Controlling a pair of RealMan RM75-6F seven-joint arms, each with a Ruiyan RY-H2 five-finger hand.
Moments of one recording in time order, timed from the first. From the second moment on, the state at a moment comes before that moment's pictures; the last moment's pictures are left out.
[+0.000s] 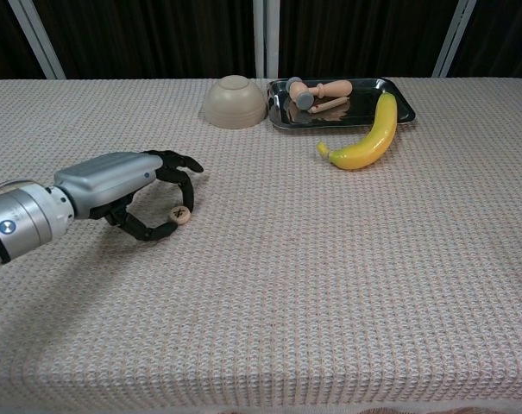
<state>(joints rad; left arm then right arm) -0.66 -1.74 -0.06 -1.21 1.43 0.98 0.03 0.12 -0.97 0.03 -1.80 -1.46 1.36 -0.09</state>
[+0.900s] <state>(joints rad) -0.62 -1.49 -0.11 -1.38 1.32 0.98 0.09 0.13 -0.98 0.03 -1.80 -1.45 1.35 -0.11</state>
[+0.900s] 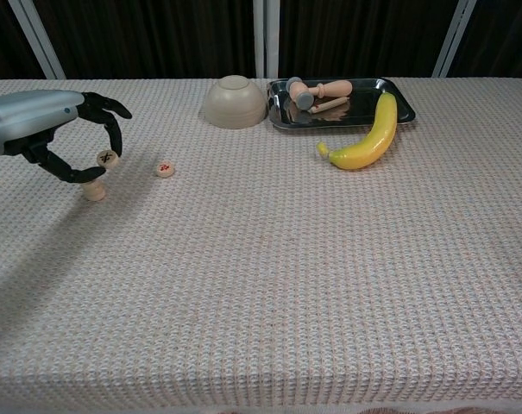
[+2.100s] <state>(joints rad) -0.60 -1.50 -0.08 -1.29 1.33 0.96 0.00 0.13 -0.97 0.03 -1.80 -1.44 1.35 -0.11</state>
